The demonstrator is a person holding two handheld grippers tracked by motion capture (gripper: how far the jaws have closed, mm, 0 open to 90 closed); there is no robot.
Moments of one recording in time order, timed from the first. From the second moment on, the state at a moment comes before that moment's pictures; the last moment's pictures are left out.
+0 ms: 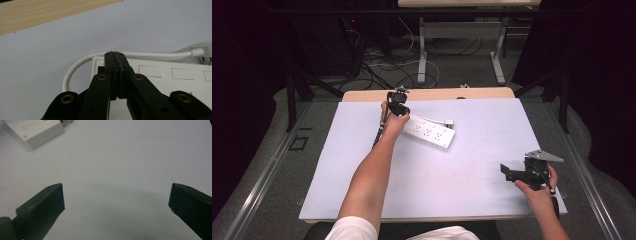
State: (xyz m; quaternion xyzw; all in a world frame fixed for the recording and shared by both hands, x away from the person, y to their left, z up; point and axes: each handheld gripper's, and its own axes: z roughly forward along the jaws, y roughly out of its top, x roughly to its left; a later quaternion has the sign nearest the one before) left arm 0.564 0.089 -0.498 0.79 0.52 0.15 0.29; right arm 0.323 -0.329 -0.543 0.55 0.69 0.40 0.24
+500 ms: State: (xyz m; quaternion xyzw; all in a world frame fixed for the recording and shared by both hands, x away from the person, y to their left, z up) left arm 0.572 0.085 -0.510 0.79 0.53 0.14 0.27; right arm 0.322 -0.330 -0.544 0.55 0.69 0.40 0.24
